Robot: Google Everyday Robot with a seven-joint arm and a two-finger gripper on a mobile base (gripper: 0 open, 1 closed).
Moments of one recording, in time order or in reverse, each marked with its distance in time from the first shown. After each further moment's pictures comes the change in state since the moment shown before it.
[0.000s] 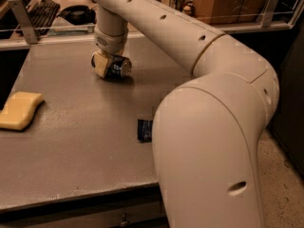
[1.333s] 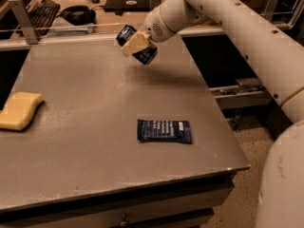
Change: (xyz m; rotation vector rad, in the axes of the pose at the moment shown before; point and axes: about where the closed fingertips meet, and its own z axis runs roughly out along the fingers) arm 0.046 -0.049 -0.095 -0.064 -0.583 -0.060
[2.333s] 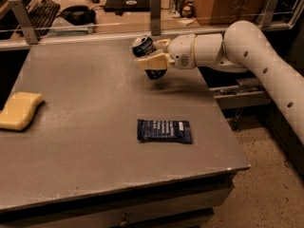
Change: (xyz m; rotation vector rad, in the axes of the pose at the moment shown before) arm 0.039 0.026 -0.037 -0.090 -0.441 -0.024
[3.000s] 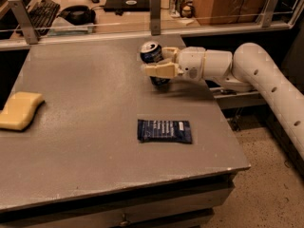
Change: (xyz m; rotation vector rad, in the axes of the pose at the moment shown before) arm 0.014 0.010 -0.023 -0.024 -0.167 -0.008
